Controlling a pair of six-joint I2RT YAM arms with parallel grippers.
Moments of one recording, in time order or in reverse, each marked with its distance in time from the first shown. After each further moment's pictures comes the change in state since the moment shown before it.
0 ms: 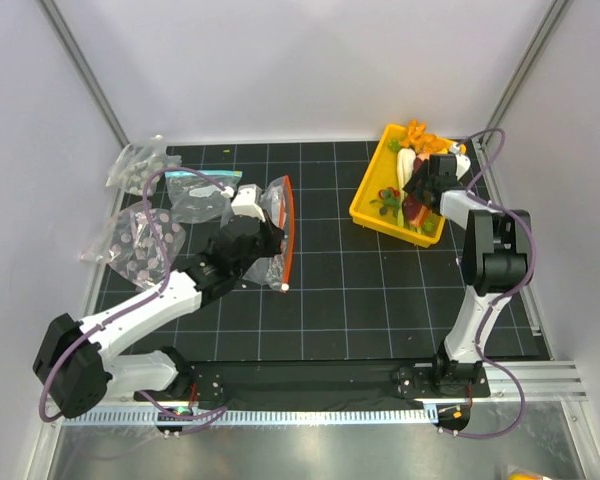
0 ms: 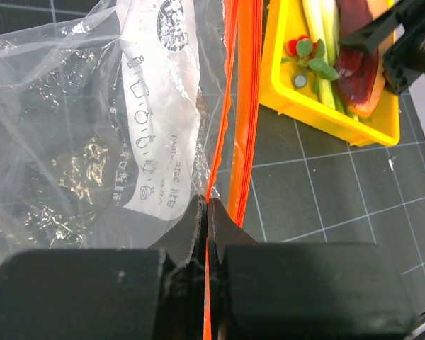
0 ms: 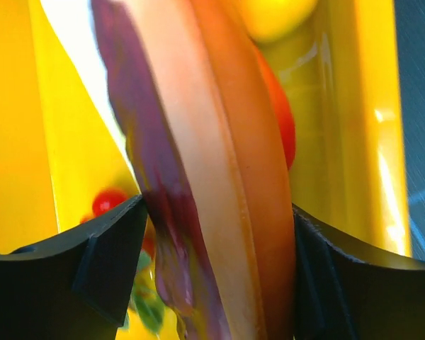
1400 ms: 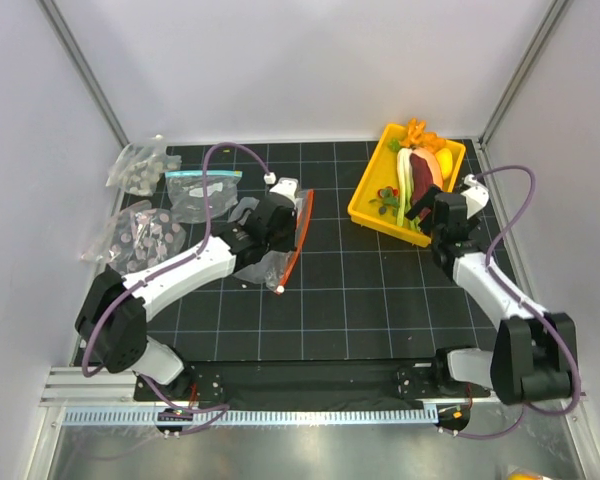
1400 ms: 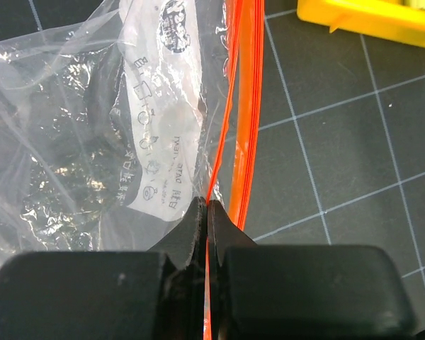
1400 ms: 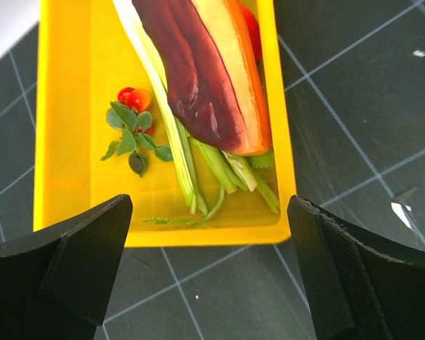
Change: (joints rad) left arm -0.001 0.305 0.305 -0.309 0.084 0.173; right arm 0.131 -0.754 -0.579 0.016 0.185 0.050
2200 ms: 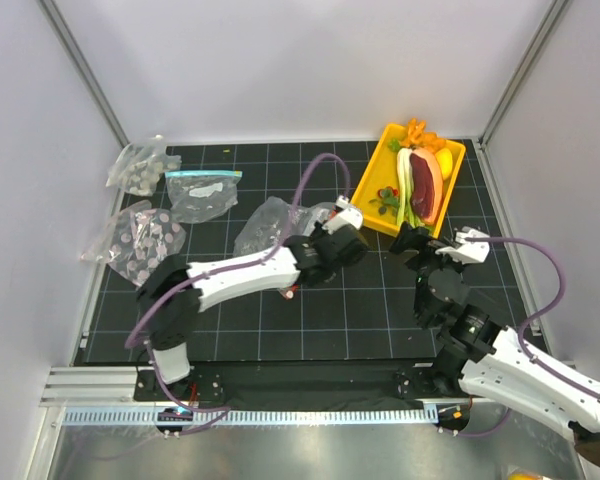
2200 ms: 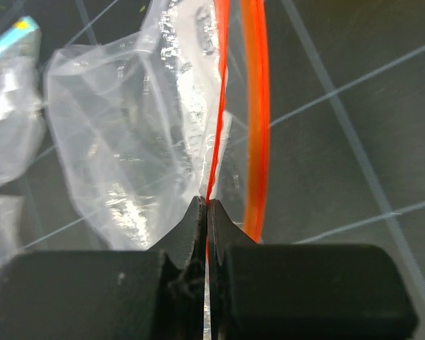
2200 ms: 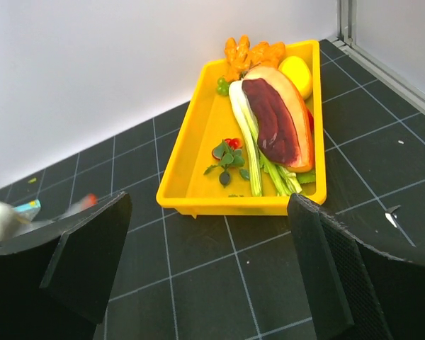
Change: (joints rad) left arm -0.328 0.344 0.311 -0.241 -0.546 0.194; right arm 0.787 -0.640 -0.190 0.077 0.784 -0.240
